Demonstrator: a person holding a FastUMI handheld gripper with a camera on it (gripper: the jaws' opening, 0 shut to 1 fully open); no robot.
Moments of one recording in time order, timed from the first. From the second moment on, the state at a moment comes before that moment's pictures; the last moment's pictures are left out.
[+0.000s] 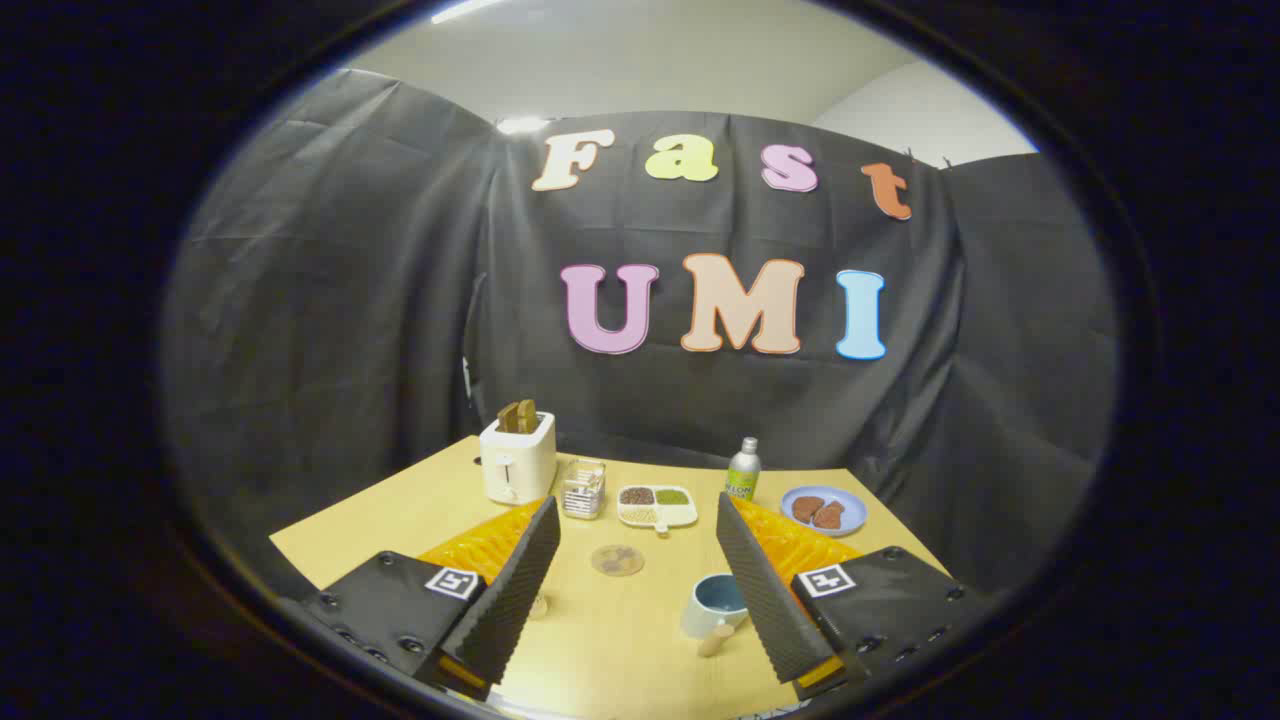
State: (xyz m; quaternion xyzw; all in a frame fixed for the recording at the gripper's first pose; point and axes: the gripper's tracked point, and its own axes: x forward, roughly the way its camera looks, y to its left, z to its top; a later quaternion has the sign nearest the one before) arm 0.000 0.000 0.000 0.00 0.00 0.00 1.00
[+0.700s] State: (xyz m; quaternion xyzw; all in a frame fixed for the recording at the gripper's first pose) arm 0.066 0.030 -0.004 0.00 0.01 -0.06 1.00
